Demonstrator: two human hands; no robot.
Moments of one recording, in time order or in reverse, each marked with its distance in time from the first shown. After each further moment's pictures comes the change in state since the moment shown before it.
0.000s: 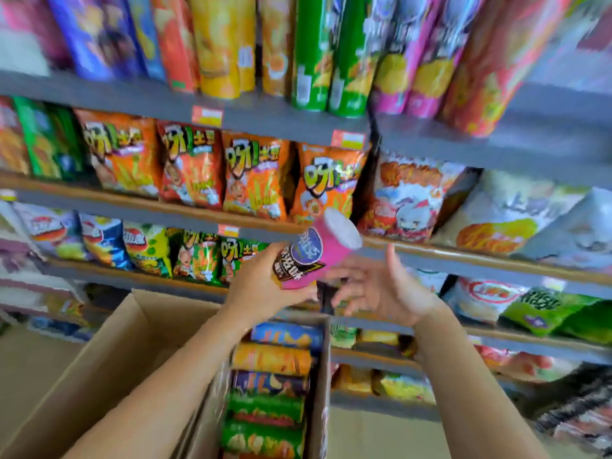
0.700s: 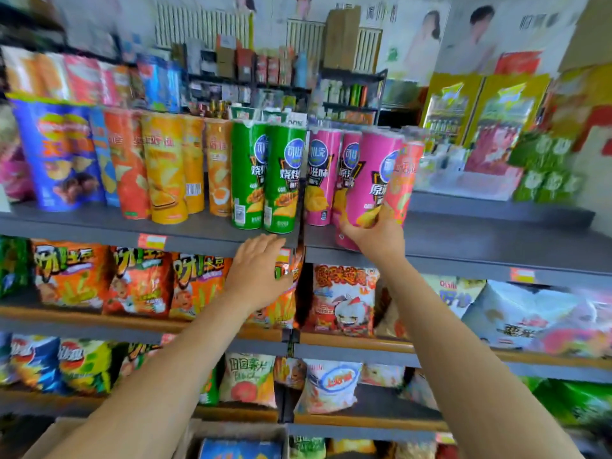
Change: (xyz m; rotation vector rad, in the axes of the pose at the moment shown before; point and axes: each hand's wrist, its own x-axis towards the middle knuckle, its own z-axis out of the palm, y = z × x) left_hand 0.155 0.141 -0.013 0.559 0.109 0.254; right_hand 0.013 -0.218 -0.073 -0.827 1.220 -0.547
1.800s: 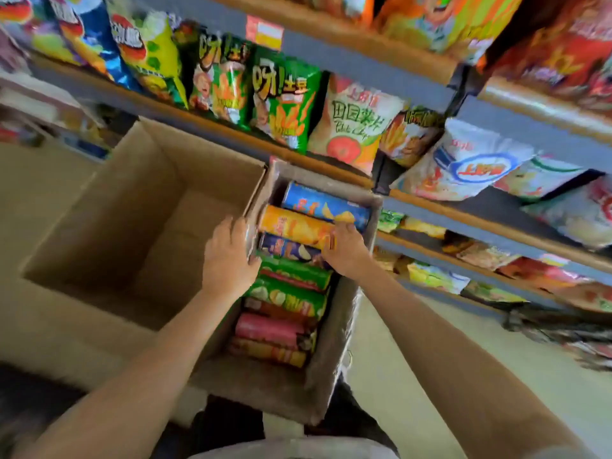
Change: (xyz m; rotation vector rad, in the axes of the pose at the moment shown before) left_hand -0.366 -0.189 0.231 0.020 -0.444 -0.677; right_hand -0.363 0.225 0.248 -0.603 -1.242 0.152
